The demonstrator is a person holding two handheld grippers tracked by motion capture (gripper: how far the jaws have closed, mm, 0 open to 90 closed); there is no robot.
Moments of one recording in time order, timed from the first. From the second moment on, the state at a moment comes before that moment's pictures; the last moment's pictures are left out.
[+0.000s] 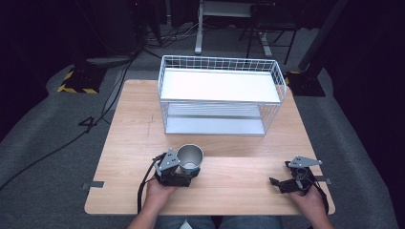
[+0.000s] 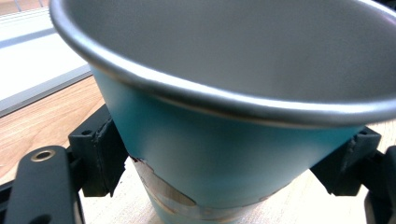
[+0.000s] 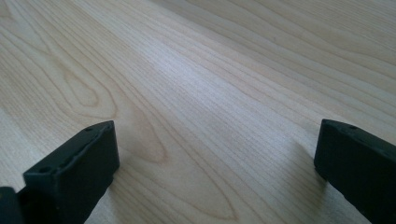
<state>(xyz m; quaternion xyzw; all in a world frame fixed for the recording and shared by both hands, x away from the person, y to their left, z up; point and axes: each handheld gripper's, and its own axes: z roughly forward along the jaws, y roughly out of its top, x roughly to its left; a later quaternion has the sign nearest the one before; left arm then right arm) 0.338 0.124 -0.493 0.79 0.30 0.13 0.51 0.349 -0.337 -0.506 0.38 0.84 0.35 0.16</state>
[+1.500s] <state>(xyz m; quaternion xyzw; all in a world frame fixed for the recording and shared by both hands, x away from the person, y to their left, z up) 0.371 0.101 -0.429 0.79 0.28 0.14 0.53 0.349 -0.336 -0.506 0.38 0.84 0.35 0.16</state>
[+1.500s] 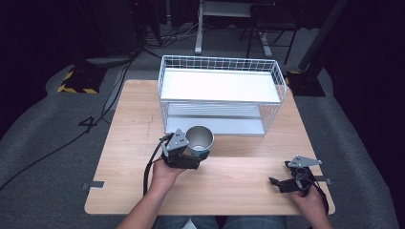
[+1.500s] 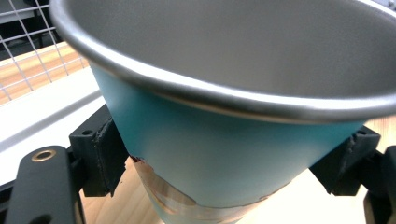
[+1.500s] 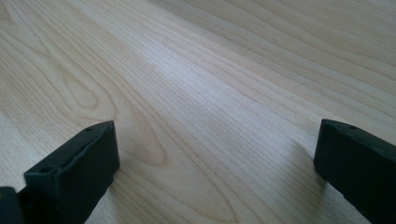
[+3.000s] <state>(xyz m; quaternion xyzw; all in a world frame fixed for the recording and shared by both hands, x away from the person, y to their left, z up) 0.470 0.042 -0.457 0.75 0.33 0.16 0.55 0.350 -0.333 -0.506 0.39 0.84 0.35 0.16</state>
